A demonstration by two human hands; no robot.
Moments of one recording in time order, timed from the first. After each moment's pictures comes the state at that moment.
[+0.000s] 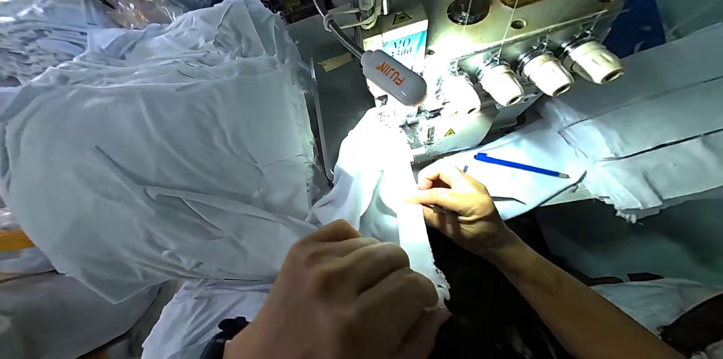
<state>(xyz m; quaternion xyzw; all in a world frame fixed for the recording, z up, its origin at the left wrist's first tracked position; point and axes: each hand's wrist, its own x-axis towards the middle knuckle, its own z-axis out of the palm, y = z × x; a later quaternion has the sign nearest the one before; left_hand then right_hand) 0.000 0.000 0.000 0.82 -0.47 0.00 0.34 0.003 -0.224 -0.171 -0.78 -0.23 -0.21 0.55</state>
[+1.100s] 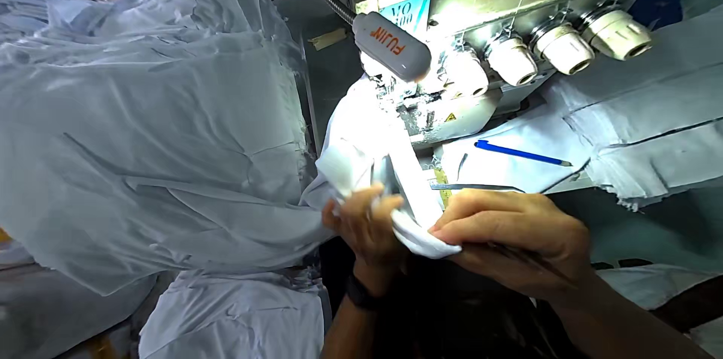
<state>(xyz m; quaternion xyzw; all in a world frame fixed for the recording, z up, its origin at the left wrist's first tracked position) -0.014 -0.059 -0.183 0.85 -0.15 0.39 0.32 -0.027 -0.241 -0.118 -0.71 -0.30 -0.14 0.62</state>
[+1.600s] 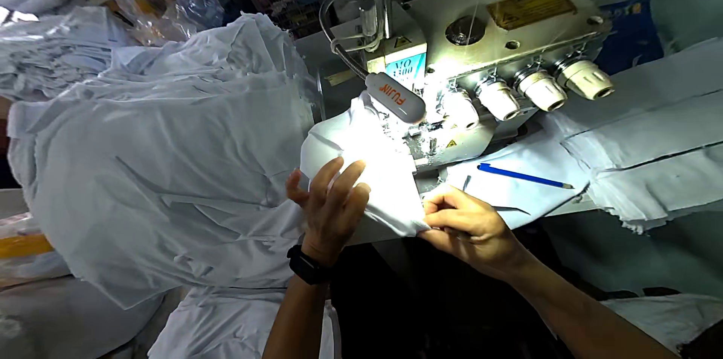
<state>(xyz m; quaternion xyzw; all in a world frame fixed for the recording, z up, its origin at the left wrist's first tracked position) 0.065 0.006 -0.140 0.83 -0.34 0.43 0.14 -0.009 -0.230 -0.165 -0.75 -0.23 -0.15 0.60</state>
